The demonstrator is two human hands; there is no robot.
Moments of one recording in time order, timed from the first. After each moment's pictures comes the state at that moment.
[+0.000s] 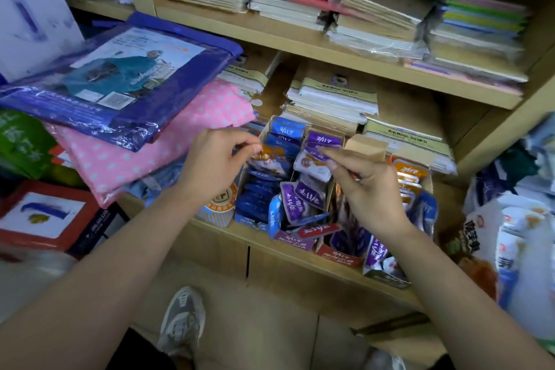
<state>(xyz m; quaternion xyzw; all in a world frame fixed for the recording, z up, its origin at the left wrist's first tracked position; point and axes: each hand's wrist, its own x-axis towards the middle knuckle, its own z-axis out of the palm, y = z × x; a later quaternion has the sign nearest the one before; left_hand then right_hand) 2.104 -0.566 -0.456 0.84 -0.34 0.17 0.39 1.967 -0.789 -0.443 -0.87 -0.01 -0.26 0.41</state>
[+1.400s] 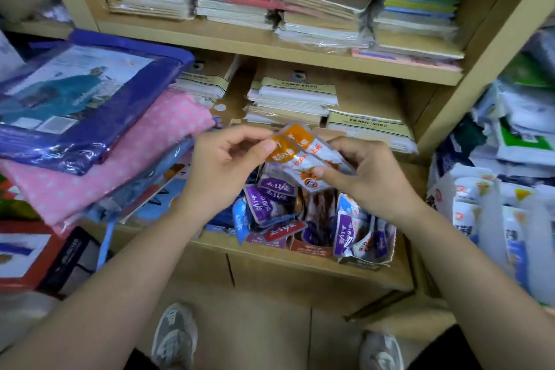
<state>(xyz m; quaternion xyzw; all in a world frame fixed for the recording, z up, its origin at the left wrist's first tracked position) 2.048 -0.624 -0.422 0.67 -0.36 0.02 0.65 1.935 -0.830 -0.411 -0.89 0.02 -0.18 0.42</state>
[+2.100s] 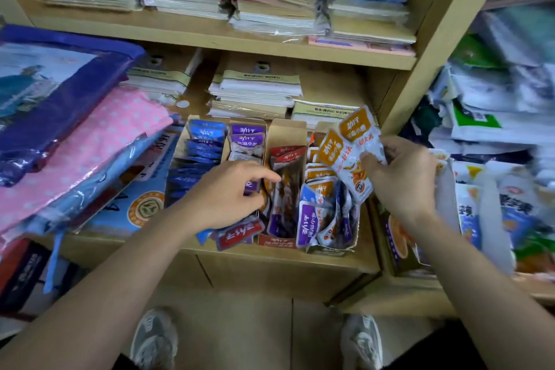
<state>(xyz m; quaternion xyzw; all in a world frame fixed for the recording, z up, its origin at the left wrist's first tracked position) 2.037 -0.661 -0.447 0.83 -0.46 -0.16 0.26 1.883 -0.900 -0.443 -0.85 0.26 -0.37 0.27</state>
